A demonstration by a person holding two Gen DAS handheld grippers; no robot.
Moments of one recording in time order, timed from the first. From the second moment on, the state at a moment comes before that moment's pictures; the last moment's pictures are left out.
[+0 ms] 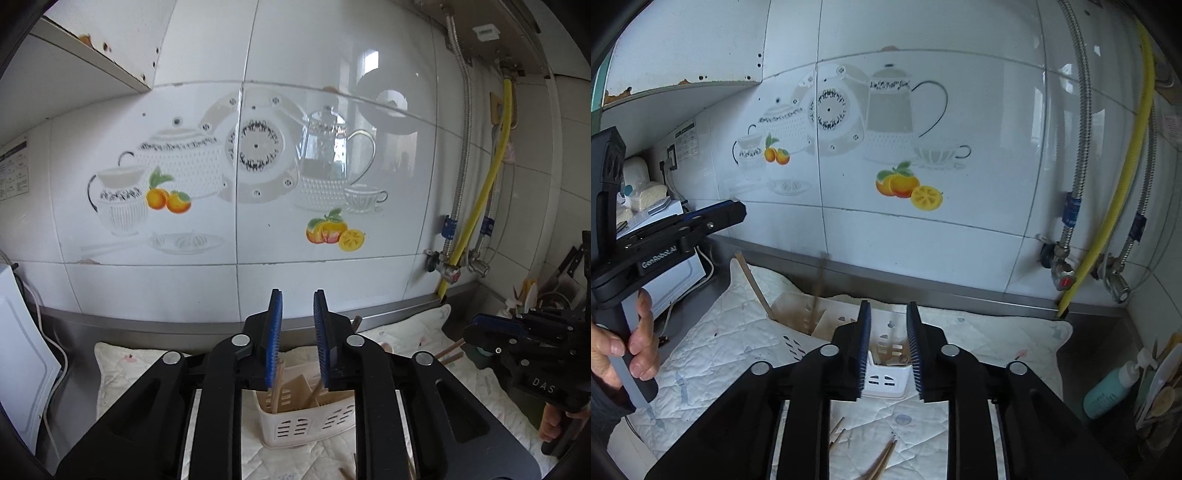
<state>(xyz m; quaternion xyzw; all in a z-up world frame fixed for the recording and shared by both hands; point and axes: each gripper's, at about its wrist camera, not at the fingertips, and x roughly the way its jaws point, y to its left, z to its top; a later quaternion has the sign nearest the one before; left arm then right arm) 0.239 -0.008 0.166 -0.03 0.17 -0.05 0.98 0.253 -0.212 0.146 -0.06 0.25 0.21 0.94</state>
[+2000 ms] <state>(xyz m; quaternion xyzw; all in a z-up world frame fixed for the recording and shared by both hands) 0.070 -0.076 -0.088 -0.02 0.43 -0.10 0.90 0.037 -0.263 -0.054 0.03 0.33 0.12 0.94</state>
